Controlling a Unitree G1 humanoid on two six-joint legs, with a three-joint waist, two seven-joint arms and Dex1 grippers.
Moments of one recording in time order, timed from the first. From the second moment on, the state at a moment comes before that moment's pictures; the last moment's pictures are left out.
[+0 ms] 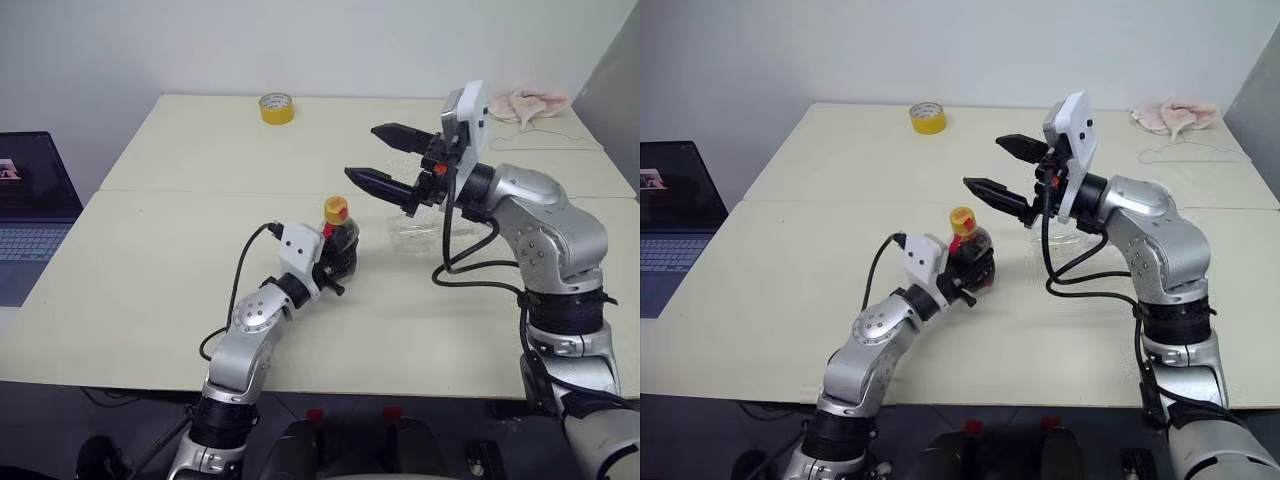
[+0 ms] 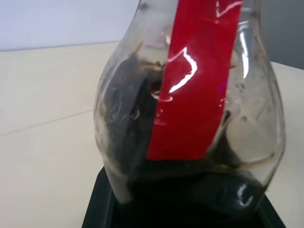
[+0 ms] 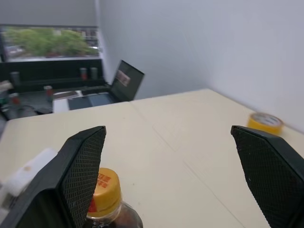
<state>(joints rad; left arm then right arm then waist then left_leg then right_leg) -0.24 0.13 -0.15 -0.24 -0.20 0.35 -0.39 -0.77 -0.37 -0.01 -0.29 0.51 0.78 0.64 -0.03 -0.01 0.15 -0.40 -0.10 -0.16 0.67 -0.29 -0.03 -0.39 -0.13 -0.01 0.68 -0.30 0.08</state>
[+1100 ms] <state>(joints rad) -0.24 0.14 -0.17 -0.24 -0.15 0.36 -0.36 -0.77 -0.12 0.19 -0.35 0.37 0.96 0.28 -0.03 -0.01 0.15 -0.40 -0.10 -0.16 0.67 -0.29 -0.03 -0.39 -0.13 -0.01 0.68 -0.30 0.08</state>
